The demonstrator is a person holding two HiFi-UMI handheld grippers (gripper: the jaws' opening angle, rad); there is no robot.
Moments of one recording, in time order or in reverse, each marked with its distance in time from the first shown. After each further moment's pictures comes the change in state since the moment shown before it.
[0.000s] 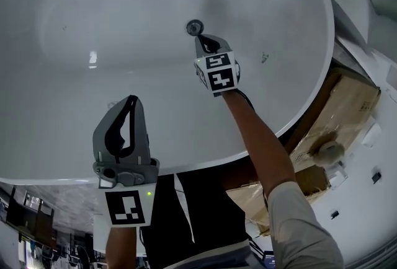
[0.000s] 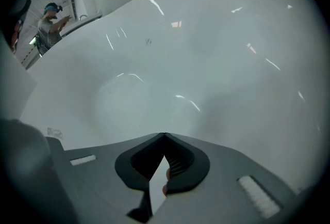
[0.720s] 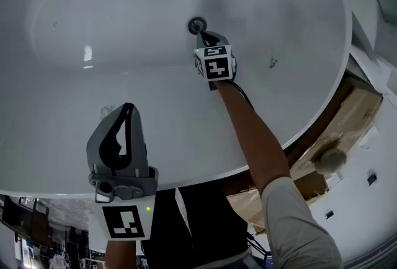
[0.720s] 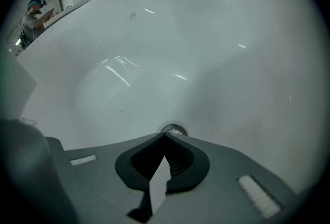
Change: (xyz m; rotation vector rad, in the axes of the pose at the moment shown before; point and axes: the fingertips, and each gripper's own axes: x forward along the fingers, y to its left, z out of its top) left arm 0.016 0.012 -0.025 -0.009 -0.042 0.005; right arm 0.077 -0.022 -0.050 0.057 0.095 -0.065
